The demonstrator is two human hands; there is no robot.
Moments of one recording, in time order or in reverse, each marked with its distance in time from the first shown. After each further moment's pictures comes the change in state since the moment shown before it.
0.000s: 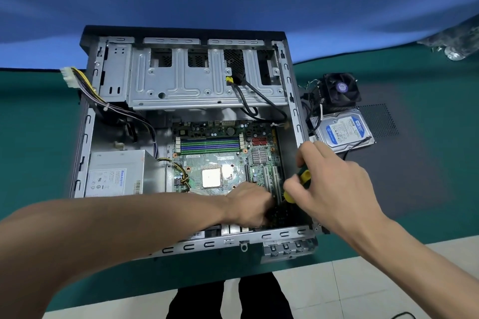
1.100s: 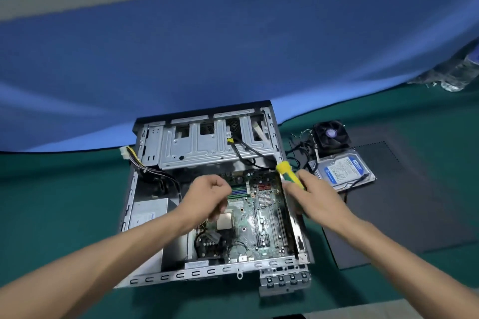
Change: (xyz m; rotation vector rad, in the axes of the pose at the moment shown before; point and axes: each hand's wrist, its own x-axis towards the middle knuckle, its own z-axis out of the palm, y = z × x) left_hand -0.095 0.015 -0.123 -0.997 0.589 -0.523; right_hand 0.023 0.048 0.002 0.786 -0.193 0.155
